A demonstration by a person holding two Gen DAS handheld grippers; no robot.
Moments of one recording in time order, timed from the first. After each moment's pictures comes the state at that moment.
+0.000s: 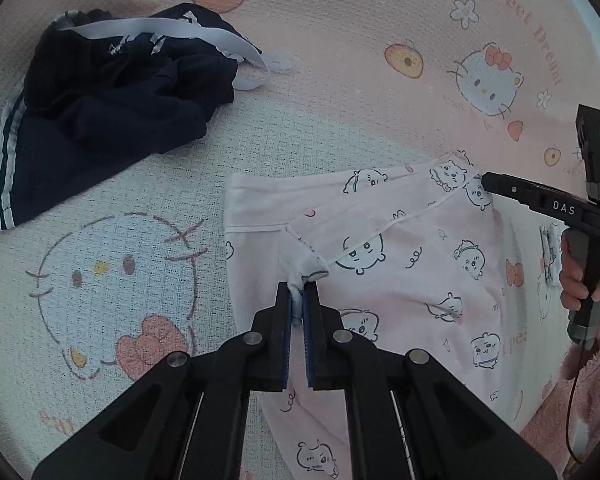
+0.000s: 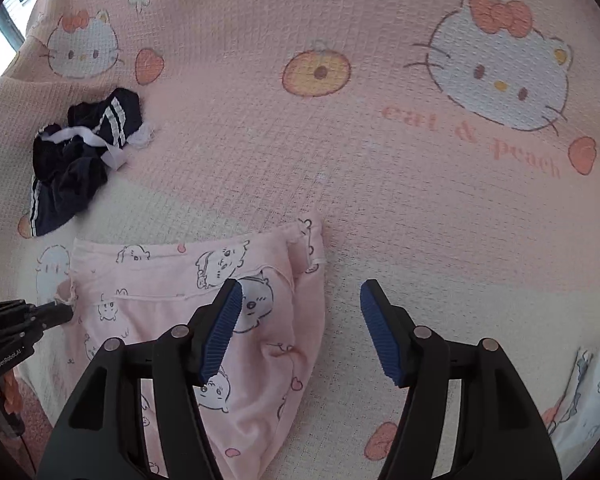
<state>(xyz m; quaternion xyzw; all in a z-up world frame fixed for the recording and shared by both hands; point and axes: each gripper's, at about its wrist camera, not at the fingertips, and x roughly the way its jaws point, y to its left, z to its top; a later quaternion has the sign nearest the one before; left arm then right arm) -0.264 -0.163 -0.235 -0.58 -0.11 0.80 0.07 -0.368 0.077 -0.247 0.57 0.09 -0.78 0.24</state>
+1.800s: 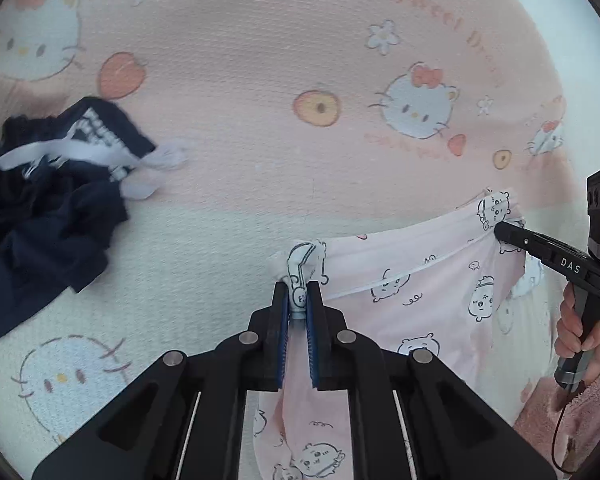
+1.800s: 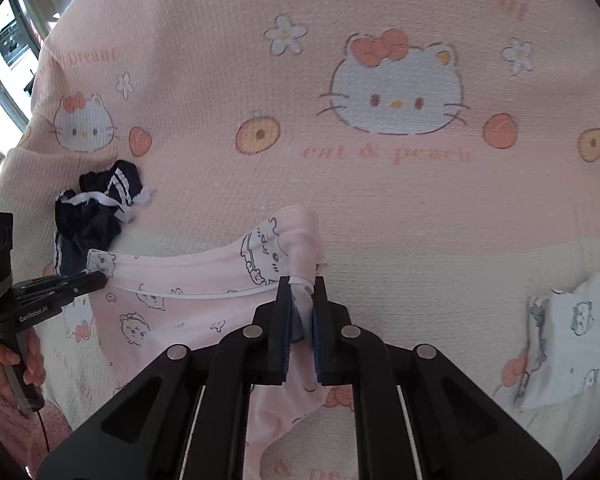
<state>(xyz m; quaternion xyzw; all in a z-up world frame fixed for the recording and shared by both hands) -0.312 -0.094 -0.191 -0.52 -0.10 0.83 0.18 -0.328 0.174 -0.168 0.51 -0.02 -0.84 0.18</state>
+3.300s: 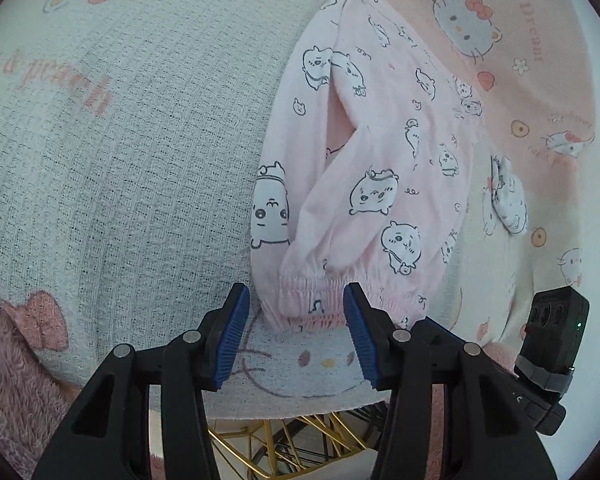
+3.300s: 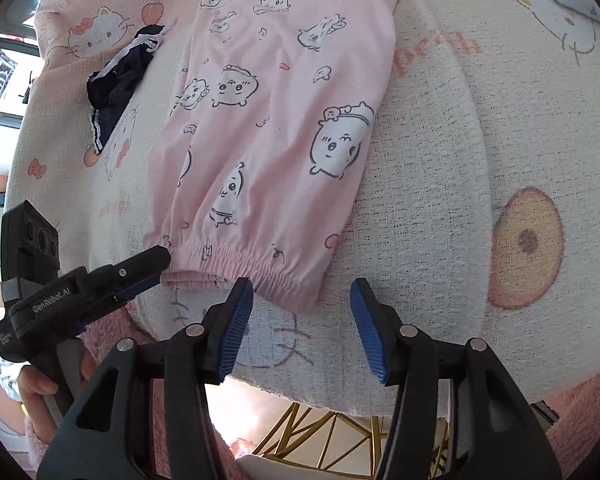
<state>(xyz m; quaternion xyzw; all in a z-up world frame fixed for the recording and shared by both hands) -0.049 -0.083 -0.268 -0.65 -0.26 0.71 0.08 -0.086 0.223 -0.269 0.67 -0.14 -0.70 0.19</state>
